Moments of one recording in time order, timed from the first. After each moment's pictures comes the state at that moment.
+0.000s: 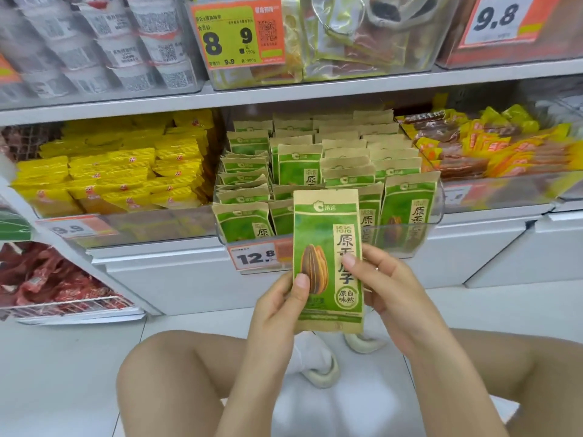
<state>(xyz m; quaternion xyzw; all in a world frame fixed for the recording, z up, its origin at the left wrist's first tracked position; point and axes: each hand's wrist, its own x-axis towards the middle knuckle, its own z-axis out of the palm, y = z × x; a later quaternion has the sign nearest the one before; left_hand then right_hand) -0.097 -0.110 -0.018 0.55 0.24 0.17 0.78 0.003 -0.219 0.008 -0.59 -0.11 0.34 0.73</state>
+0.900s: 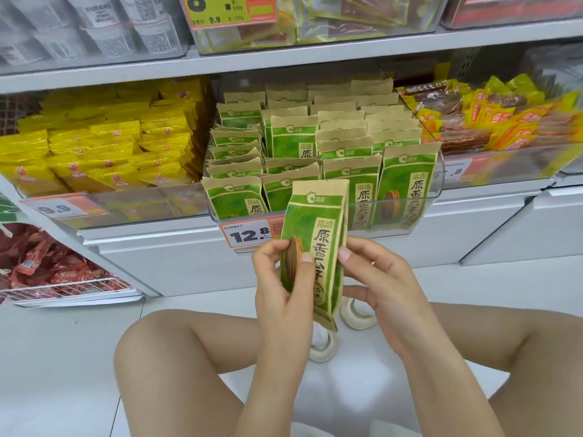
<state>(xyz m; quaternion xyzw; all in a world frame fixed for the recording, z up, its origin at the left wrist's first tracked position) -0.091 -0.133 -0.026 0.61 0.29 0.30 0.68 -0.017 -0.226 -0.005 -0.59 -0.11 0.32 0.73</state>
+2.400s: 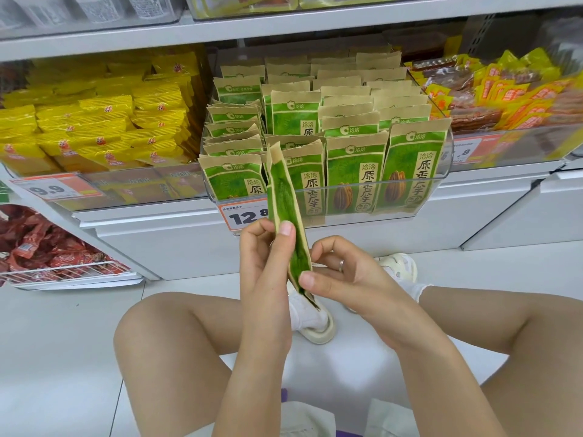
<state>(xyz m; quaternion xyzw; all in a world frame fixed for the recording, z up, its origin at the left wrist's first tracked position) -0.096 -0.120 -0.021 0.47 0.27 0.30 0.78 -0.029 -0.221 -0.012 -0.57 -0.18 0.44 0.67</state>
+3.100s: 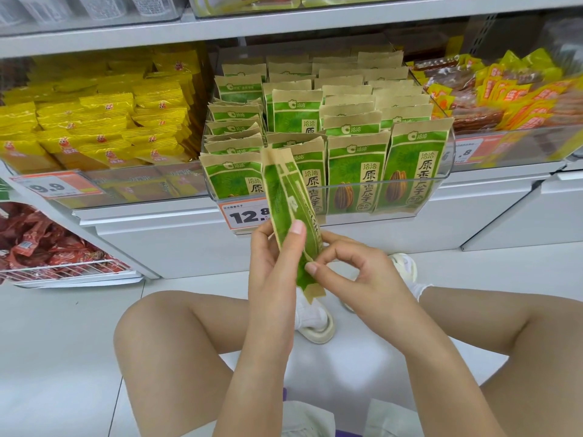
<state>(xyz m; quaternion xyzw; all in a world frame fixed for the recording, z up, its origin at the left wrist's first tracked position) -0.093 -0.123 -0.016 0.49 0.28 0.25 0.78 -0.025 -0.221 -0.024 -0.73 -0.29 0.25 0.56</state>
